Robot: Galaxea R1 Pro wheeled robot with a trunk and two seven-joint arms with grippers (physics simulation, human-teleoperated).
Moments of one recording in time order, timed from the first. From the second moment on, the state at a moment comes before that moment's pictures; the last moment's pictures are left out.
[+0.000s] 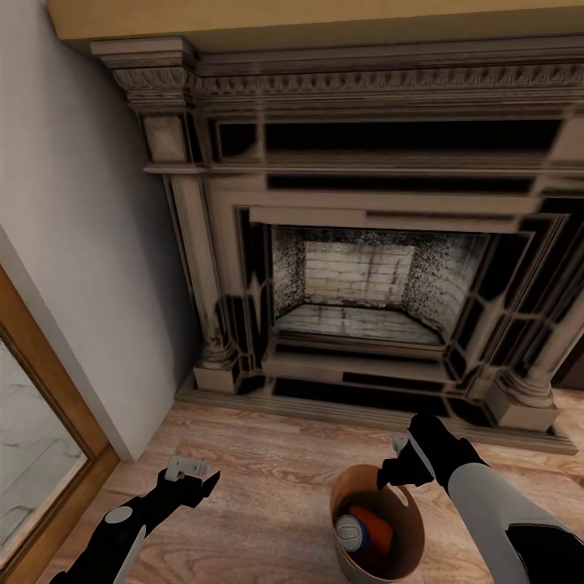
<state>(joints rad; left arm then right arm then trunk) -0.25 0.10 0.01 -1.04 -0.01 0.21 -0.36 -0.82 -0.08 0.00 -0.40 0.28 1.00 0.38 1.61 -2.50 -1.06</state>
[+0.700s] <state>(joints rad) -0.25 0.10 0.01 -1.04 -0.01 0.21 -0.36 -0.82 -0.08 0.00 -0.41 0.28 1.00 0.38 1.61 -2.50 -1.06</state>
